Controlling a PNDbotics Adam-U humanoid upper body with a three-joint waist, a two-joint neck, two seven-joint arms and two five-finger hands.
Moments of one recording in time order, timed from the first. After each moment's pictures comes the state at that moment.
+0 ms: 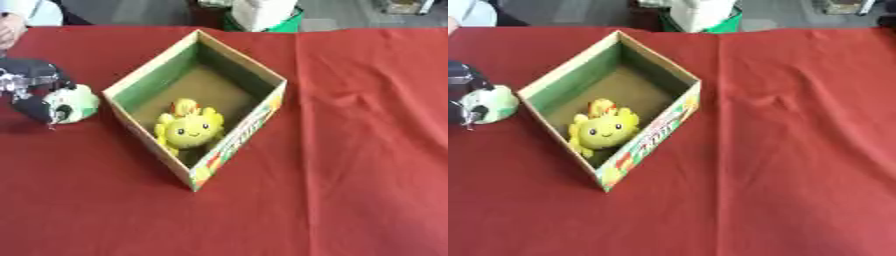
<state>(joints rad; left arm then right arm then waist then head) -0.81 0.76 -0.16 -1.18 -1.02 -0.19 -0.72 -0.37 -0.62 0.02 -1.98 -0.14 0.03 -0.32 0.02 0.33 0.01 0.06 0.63</state>
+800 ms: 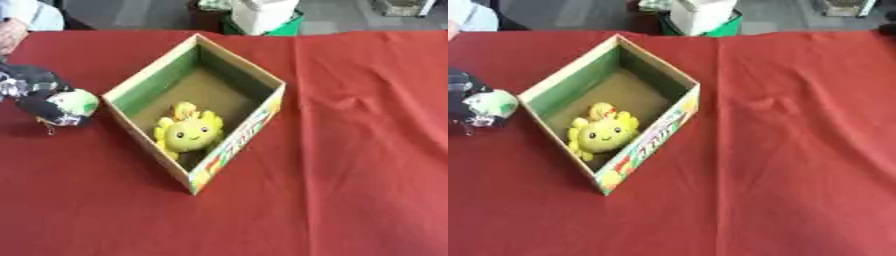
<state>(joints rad) -0.83 0.76 -0.15 -1.13 -1.03 -0.18 -0.84 -0.36 -0.61 0.02 -1.98 -0.14 0.04 -0.32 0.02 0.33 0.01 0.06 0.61</state>
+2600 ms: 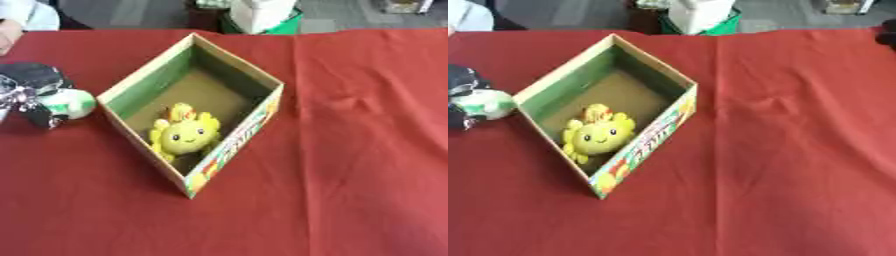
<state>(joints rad) -0.82 0.73 -0.16 -1.12 -1.15 -0.13 -0.49 -0.35 -0.59 0.02 -1.98 -0.14 0.04 -0.31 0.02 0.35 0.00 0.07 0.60</state>
